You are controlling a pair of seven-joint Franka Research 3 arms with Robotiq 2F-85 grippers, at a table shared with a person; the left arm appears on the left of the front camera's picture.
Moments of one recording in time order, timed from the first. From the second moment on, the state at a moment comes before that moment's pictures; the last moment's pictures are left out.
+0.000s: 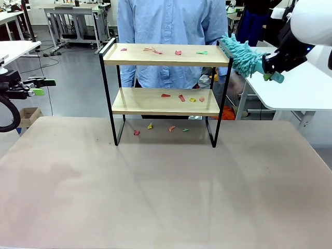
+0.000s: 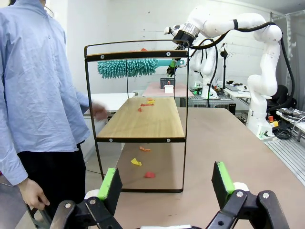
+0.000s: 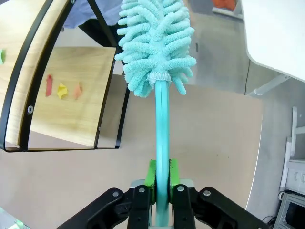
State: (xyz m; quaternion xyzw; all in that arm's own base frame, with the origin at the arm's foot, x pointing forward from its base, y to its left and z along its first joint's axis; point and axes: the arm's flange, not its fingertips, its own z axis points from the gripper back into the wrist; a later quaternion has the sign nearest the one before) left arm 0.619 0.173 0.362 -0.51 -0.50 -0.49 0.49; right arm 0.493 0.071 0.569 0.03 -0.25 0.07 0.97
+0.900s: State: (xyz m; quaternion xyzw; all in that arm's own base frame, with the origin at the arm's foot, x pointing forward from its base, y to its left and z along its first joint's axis) left arm 0.619 0.173 0.362 -0.51 -0.50 -0.49 0.49; right arm 0.491 0.066 0.567 0.03 -0.23 0.07 0.97
